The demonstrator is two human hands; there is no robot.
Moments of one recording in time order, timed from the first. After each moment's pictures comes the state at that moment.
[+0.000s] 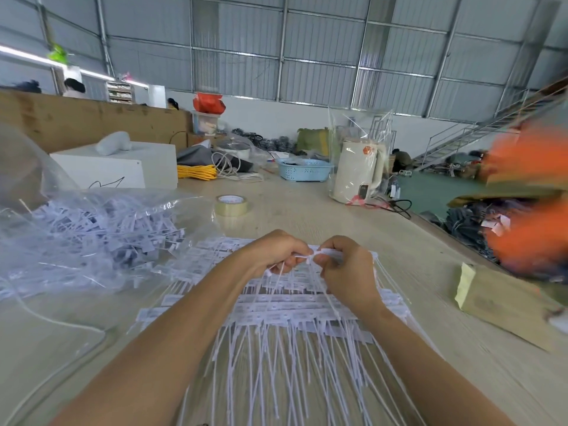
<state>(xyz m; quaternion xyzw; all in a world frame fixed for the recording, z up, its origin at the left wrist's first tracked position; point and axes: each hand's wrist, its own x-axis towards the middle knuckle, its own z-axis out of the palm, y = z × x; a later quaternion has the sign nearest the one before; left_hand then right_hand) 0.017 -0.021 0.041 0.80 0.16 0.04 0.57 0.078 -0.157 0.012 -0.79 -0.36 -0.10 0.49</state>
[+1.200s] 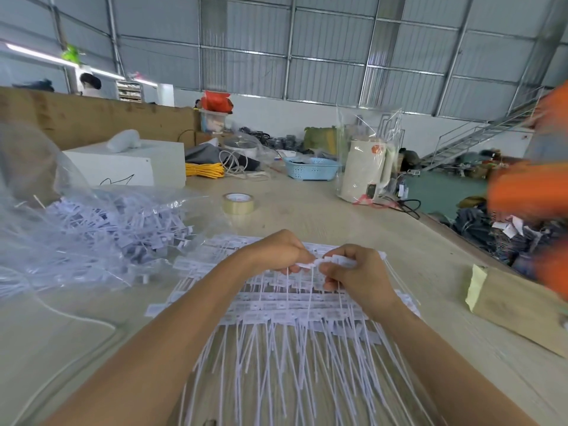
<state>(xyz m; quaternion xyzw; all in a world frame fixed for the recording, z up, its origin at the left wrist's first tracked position) 0.007 -0.016 0.041 0.89 0.14 0.05 0.43 0.080 -0.165 0.009 -0.71 -0.32 0.10 0.62</state>
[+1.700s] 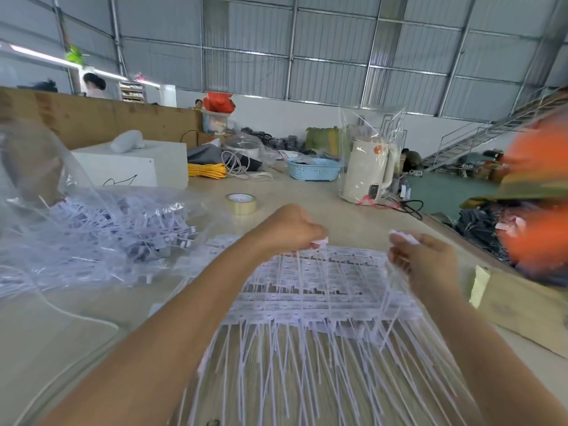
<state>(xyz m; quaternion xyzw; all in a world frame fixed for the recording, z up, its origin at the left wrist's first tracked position) -0.009 -0.038 0.080 0.89 0.15 0.15 0.40 0.128 -0.211 0.034 -0.60 -0.12 0.03 0.79</state>
